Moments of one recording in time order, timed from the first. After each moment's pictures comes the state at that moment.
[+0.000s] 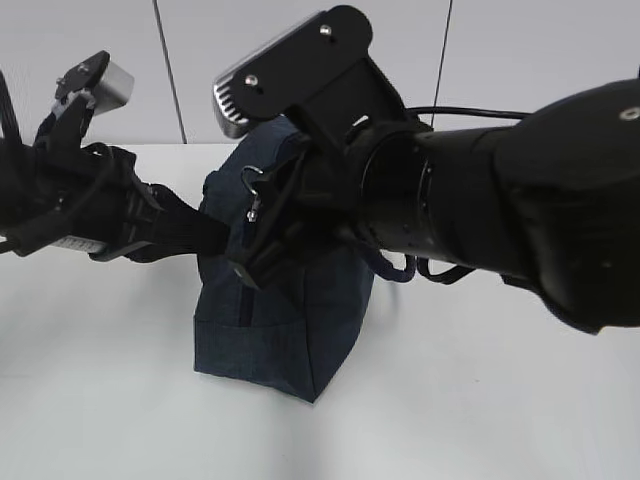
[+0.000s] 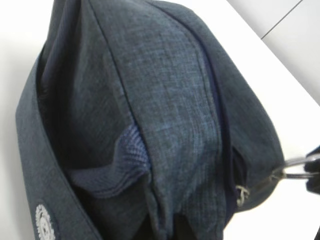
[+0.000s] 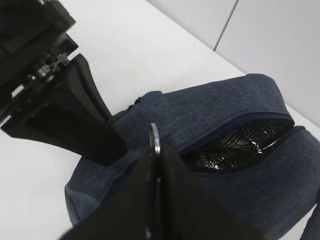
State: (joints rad) left arm -0.31 1.47 -0.82 -1.19 0.65 1.12; right arm 0.86 1.49 -0.96 1.49 -0.20 -1.64
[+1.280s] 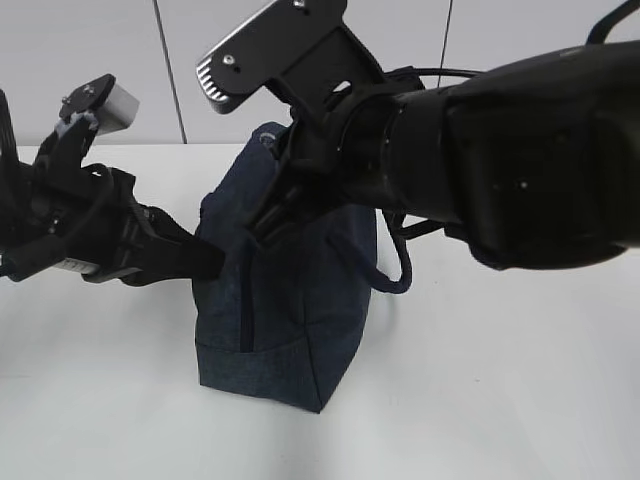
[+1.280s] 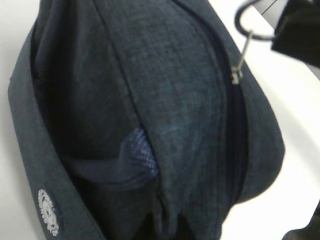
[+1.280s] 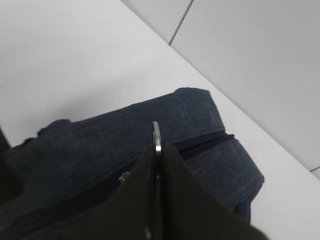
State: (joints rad) left arm -0.31 1.47 -0.80 -1.15 0.68 1.12; right arm 0.85 1.56 -1.07 1.73 -0.33 -2.00
